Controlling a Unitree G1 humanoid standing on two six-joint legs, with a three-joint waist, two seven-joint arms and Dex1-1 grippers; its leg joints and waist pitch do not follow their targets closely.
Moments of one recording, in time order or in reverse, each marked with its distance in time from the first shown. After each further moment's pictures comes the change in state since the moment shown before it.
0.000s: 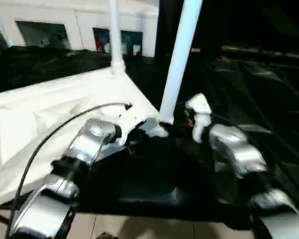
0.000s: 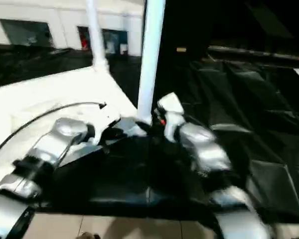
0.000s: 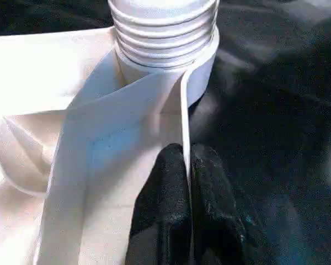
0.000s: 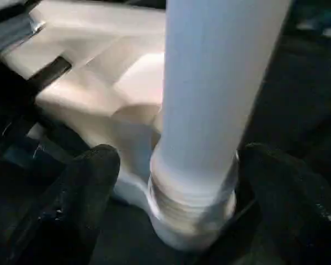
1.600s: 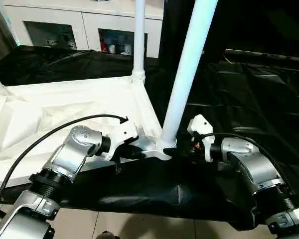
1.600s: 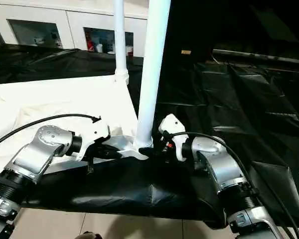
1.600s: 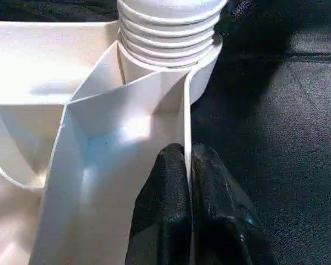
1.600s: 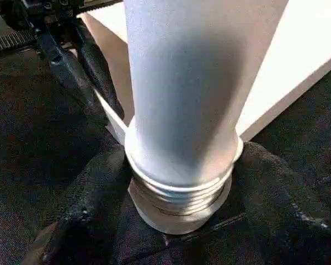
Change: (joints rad) left arm 0.119 0.096 -0.020 -0.188 -0.055 0.011 -0.234; right arm 0.085 -0.067 0.089 -0.113 -0.039 0.036 0.177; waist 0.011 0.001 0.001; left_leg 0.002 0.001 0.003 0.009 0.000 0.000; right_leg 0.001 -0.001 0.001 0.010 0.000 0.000
